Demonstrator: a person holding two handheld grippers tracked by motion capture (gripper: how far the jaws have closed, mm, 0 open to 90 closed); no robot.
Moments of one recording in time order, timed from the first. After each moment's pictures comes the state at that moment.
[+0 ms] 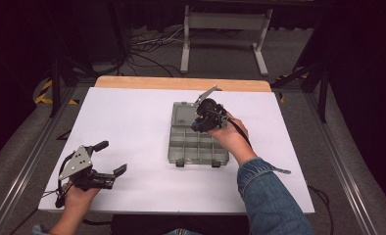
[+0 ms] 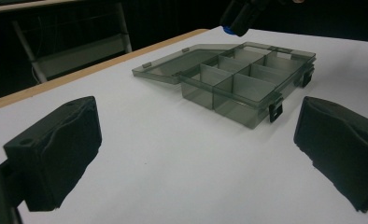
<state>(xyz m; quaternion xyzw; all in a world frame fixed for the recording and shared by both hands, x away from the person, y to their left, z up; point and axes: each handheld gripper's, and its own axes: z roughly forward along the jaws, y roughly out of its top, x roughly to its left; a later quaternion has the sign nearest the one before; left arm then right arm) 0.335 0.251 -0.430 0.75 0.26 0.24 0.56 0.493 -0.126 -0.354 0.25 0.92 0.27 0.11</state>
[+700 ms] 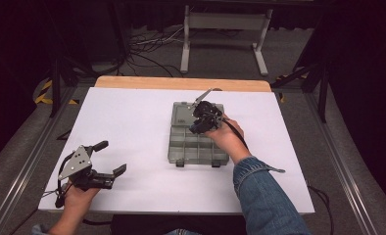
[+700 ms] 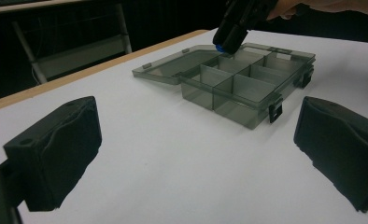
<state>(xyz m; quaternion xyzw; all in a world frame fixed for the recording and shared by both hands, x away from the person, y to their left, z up) 0.335 0.251 -0.430 0.75 0.26 0.24 0.56 0.507 -0.119 -0.378 0.25 0.93 0.25 0.10</state>
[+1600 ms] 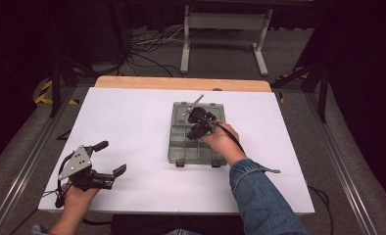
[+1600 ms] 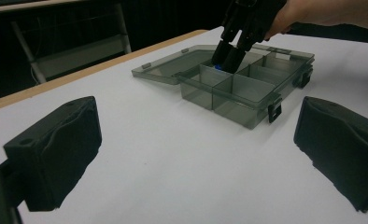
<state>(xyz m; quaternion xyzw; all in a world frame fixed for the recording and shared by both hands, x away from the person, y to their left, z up) 0.335 0.252 -0.430 0.75 0.26 0.23 0.56 0.508 -0.104 -0.401 0.24 0.94 0.21 0.08</state>
